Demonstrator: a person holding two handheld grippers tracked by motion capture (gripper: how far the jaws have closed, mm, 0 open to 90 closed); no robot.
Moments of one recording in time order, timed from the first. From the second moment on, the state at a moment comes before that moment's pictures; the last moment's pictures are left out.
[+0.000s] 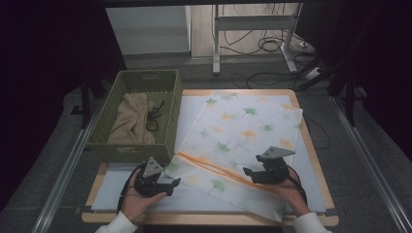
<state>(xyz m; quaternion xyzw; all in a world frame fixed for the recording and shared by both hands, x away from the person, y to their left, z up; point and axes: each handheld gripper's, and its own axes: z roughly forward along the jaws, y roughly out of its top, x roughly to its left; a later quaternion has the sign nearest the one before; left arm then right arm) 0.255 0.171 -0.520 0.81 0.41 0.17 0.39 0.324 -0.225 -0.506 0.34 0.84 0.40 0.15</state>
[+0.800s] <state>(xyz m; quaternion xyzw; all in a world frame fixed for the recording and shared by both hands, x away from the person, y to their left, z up) 0.263 0.162 -0.523 0.81 0.40 0.17 0.38 0.323 -0.228 -0.506 0.33 0.85 0.38 0.16</state>
